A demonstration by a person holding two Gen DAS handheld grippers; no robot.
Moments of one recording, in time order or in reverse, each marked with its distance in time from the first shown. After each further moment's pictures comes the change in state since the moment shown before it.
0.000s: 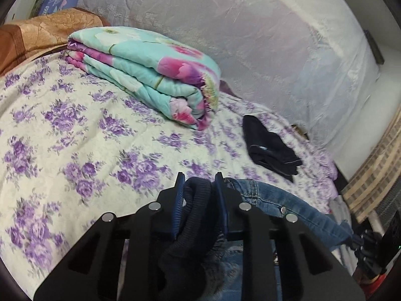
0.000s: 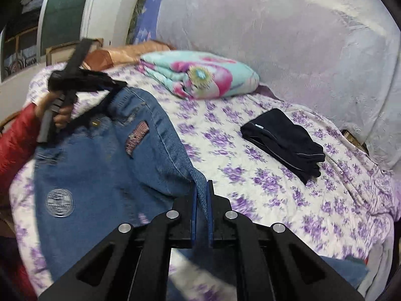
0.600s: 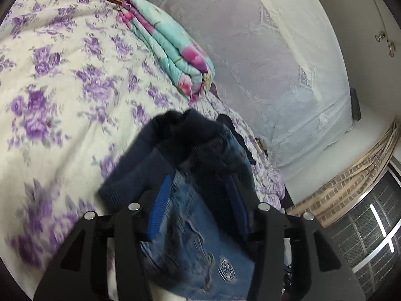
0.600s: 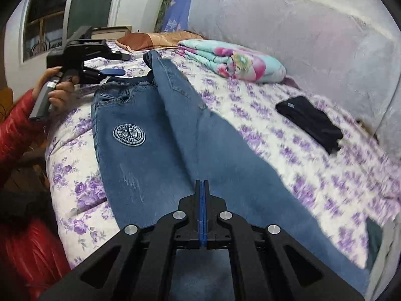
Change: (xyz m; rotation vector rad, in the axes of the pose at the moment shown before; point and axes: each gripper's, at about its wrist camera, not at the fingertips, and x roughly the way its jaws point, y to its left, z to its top) left arm -0.117 0.030 -0.109 -0.315 -0.011 -0.200; right arm -0.042 0.079 -0.079 -0.030 0.044 0.116
